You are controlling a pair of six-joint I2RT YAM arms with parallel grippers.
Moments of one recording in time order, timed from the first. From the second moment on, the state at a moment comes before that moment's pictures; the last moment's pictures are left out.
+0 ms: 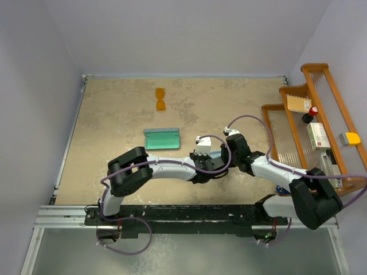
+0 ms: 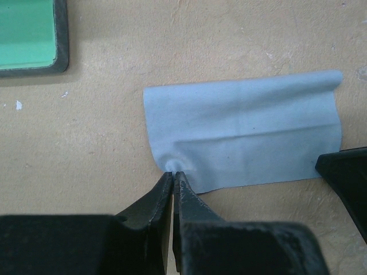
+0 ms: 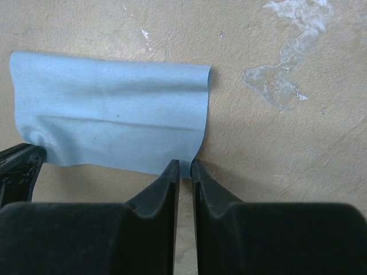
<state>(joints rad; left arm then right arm) -1.24 1.99 1.31 -0.52 -0.82 -1.07 0.51 1.27 0.50 -0.14 0.06 0.40</state>
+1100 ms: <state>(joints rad) -1.22 1.96 1.28 -0.48 -0.83 -1.02 0.52 1.24 0.56 -0.15 0.05 0.40</state>
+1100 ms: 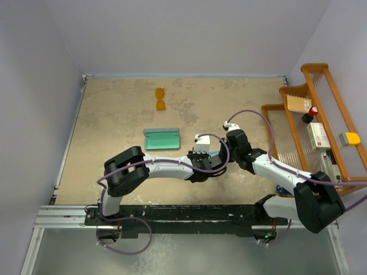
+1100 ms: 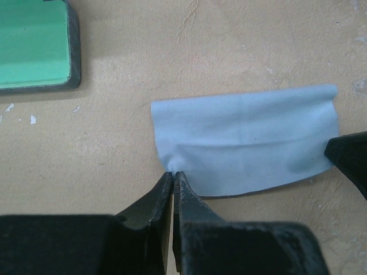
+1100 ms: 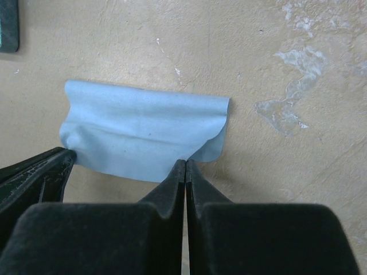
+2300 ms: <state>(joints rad) -1.11 1.95 1.35 -0.41 -0.85 -0.83 0.50 1.34 0.72 -0.17 0.07 0.40</state>
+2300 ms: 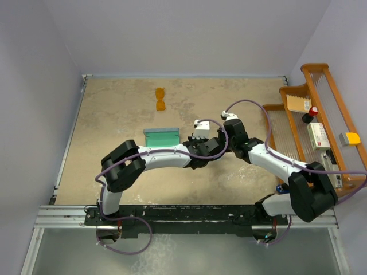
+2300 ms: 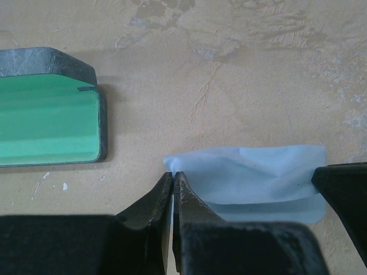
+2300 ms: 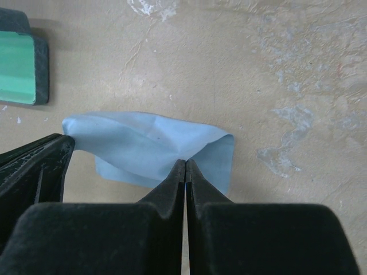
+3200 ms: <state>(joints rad) -1.11 1.95 1.32 -0.38 -0.81 -0.85 0.45 1.36 0.66 -0.14 0.04 0.40</state>
